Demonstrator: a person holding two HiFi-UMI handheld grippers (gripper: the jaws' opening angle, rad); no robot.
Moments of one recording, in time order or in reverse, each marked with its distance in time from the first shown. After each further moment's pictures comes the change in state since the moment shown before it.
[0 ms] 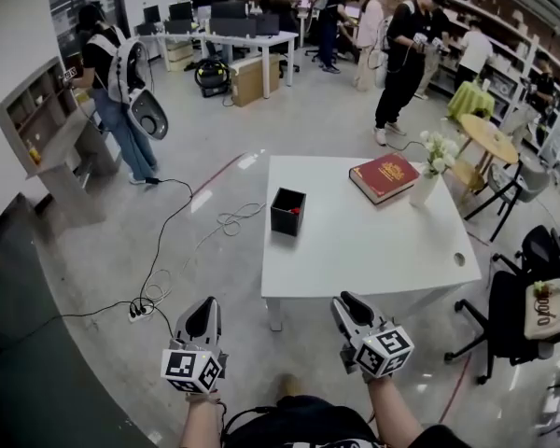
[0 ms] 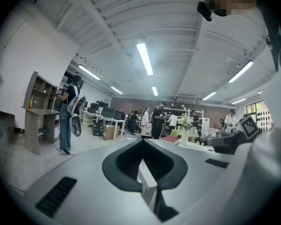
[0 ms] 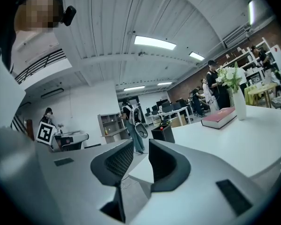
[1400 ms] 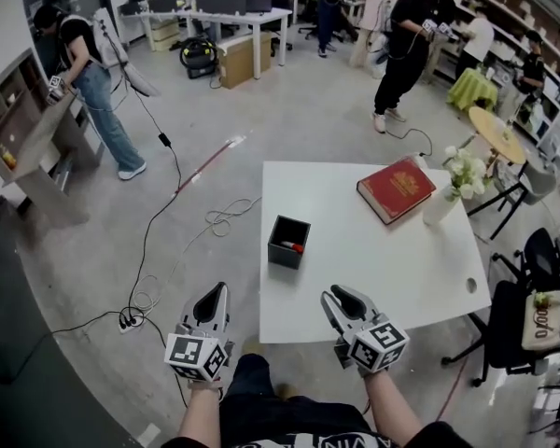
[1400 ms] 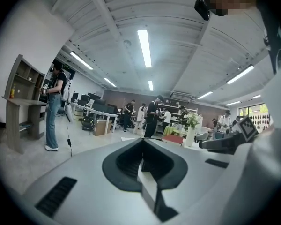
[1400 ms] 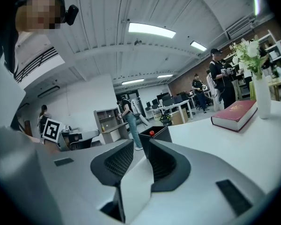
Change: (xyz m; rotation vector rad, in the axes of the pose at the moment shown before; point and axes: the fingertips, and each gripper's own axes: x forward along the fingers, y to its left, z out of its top) left arm 0.187 0.044 -0.005 -0.031 0.059 -0.113; right arm 0.150 -0.074 0.014 0.014 0.081 0.019
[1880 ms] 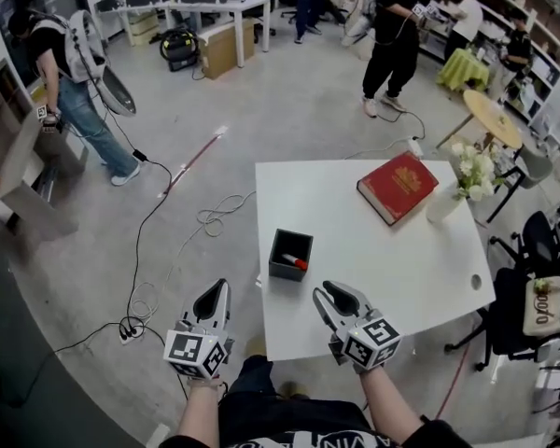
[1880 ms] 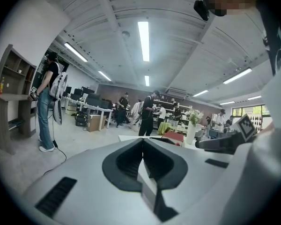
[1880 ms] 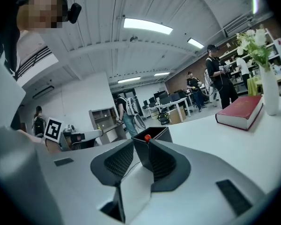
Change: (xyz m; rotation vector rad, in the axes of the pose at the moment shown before) left arm 0.065 0.034 -0.004 -0.009 0.063 -0.079; right arm 0.061 -0.017 0.004 0.026 0.019 -0.030
